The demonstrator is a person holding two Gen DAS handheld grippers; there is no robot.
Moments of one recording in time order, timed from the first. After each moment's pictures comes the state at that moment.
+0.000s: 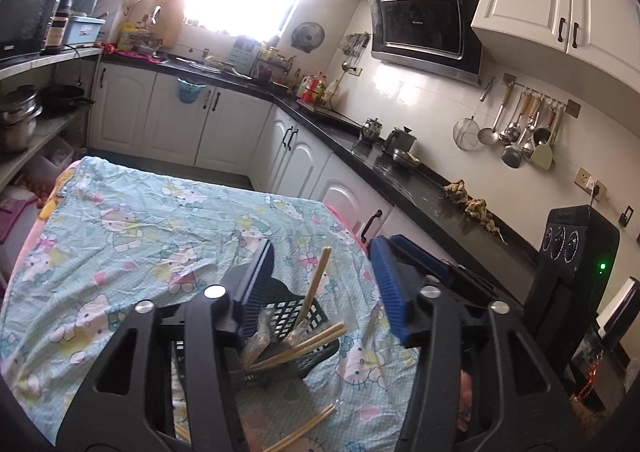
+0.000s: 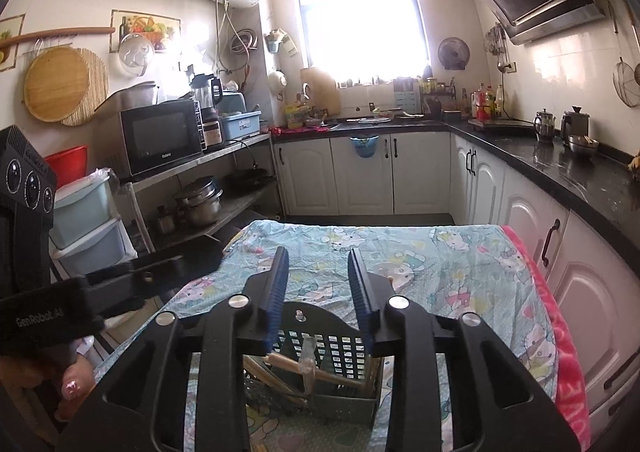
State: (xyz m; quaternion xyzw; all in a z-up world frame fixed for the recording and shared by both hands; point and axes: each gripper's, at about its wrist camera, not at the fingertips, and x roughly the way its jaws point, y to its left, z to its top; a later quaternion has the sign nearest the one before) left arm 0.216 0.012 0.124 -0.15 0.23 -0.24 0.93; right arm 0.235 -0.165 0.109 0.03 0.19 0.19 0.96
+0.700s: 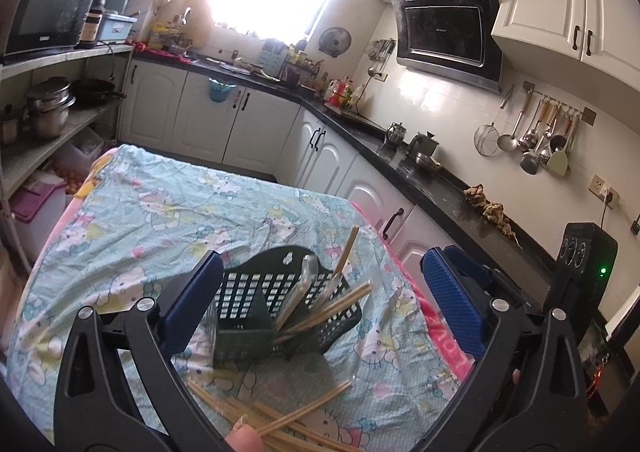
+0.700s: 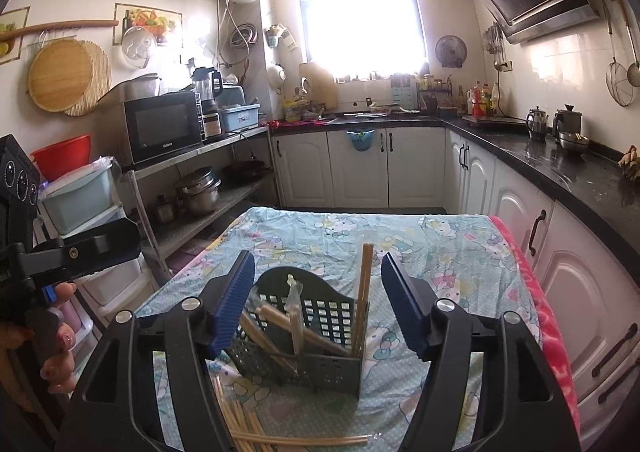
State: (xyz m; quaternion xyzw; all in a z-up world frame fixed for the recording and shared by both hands) left arm 0.174 0.041 0.112 -0.16 0.23 -0.19 0.94; right arm 0.197 -0.181 0.099 0.02 0.20 0.19 0.96
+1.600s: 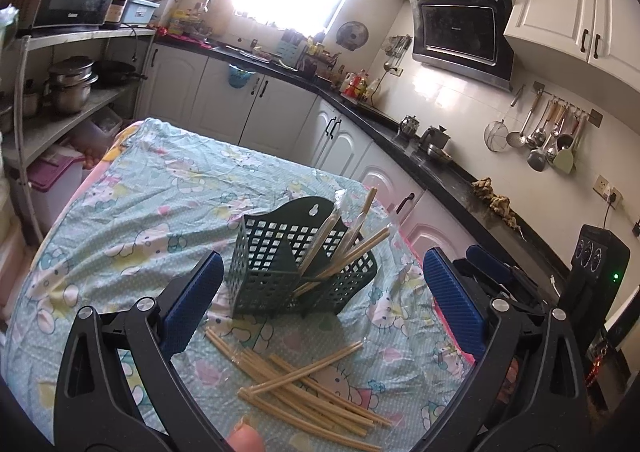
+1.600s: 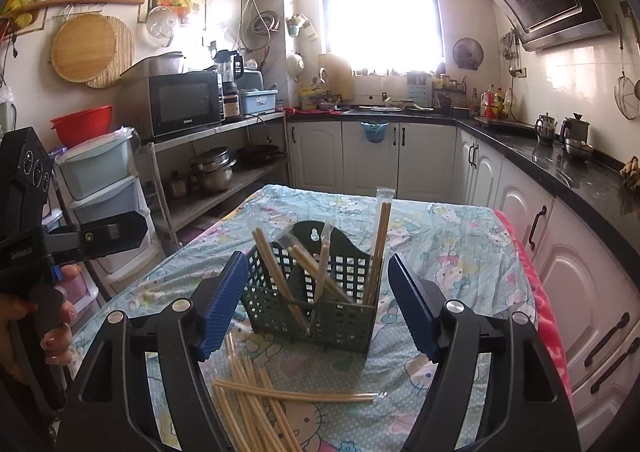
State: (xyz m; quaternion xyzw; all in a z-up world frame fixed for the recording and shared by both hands) left arm 0.126 0.063 0.084 -0.18 0.25 -0.17 0.94; right arm 0.144 -0.175 0.082 -0.02 0.21 0.21 0.96
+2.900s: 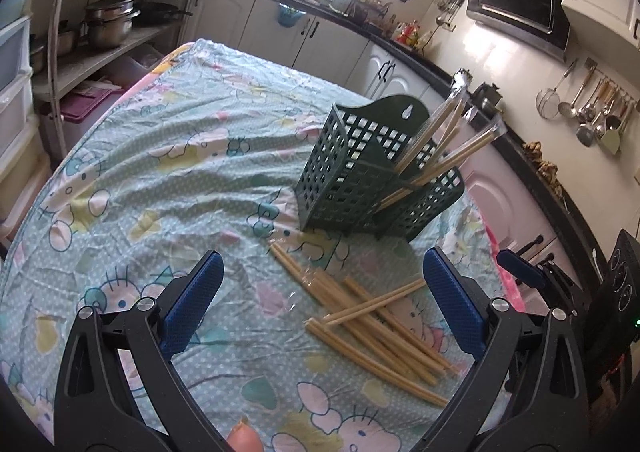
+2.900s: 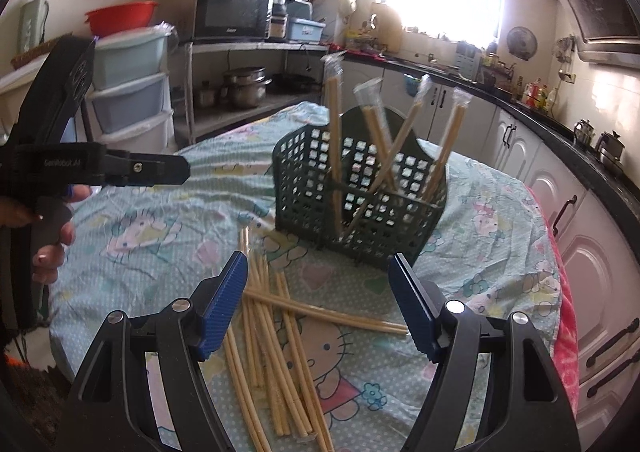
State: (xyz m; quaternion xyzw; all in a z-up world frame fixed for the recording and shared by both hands) left arm 0.125 0.089 -0.006 -0.18 0.36 -0.11 0.91; right arm 0.121 -0.126 -0.006 -0.14 0.29 0.25 0.91
